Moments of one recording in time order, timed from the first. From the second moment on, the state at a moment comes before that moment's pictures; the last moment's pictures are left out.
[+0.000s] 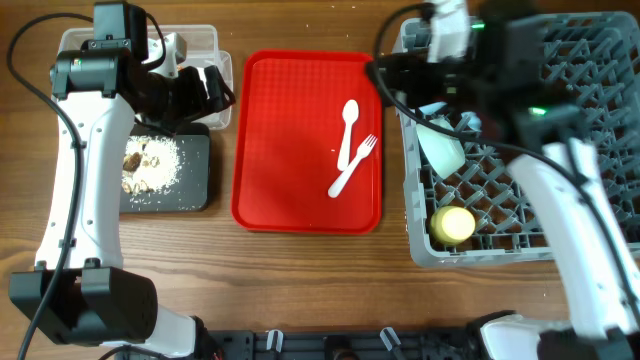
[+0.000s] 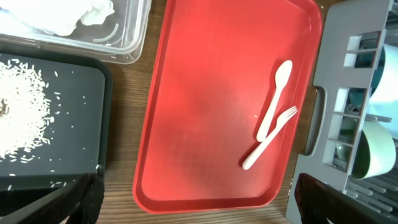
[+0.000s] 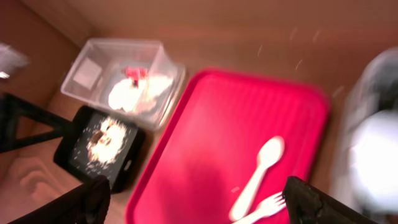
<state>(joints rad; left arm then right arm) 0.03 1.69 1.70 -1.24 0.34 -0.24 0.32 1.52 1.54 -0.71 -0.35 0.25</state>
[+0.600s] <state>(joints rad) 0.03 1.69 1.70 -1.24 0.34 -0.24 0.52 2.14 1.51 -0.59 0.04 0.60</state>
